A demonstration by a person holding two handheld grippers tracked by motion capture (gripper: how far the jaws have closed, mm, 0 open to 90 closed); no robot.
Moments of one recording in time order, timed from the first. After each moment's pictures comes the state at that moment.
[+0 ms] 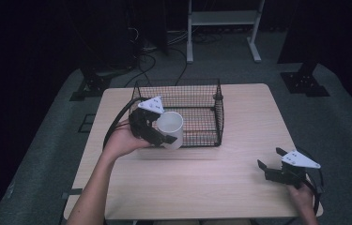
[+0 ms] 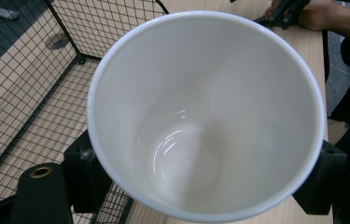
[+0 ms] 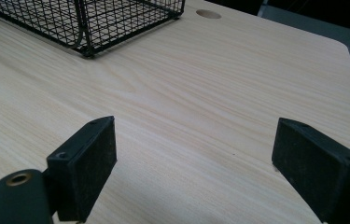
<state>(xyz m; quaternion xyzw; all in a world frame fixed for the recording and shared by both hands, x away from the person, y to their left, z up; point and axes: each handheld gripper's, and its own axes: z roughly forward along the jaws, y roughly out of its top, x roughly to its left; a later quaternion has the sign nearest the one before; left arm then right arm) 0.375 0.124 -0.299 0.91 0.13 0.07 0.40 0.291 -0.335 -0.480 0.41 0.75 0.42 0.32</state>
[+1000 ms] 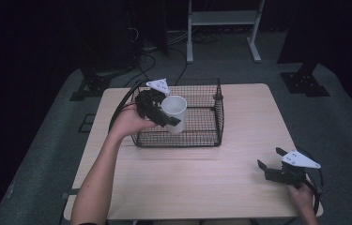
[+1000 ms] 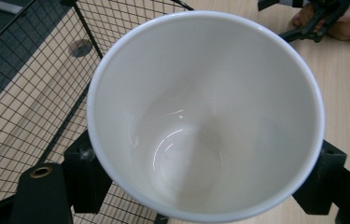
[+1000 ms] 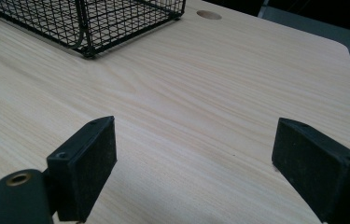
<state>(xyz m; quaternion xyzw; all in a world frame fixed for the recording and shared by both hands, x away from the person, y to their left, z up) 0.425 0.111 -0.284 0.91 0.13 0.07 0.38 0.291 -0.335 -0.480 0.40 0.75 0.42 0.32</state>
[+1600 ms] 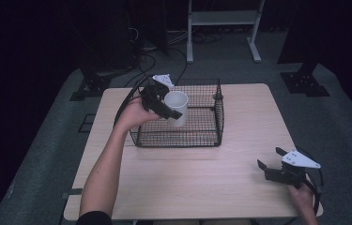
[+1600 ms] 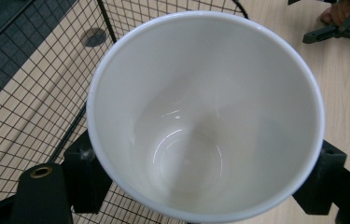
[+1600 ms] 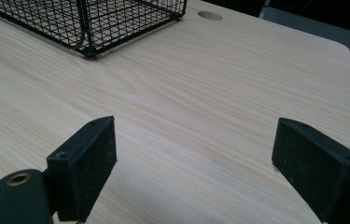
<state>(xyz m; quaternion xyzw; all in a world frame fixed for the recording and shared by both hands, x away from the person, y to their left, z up) 0.461 0.104 -0.299 0.92 0.15 0.06 0.37 0.291 -0.335 -0.480 0.40 0.75 0.42 0.32</state>
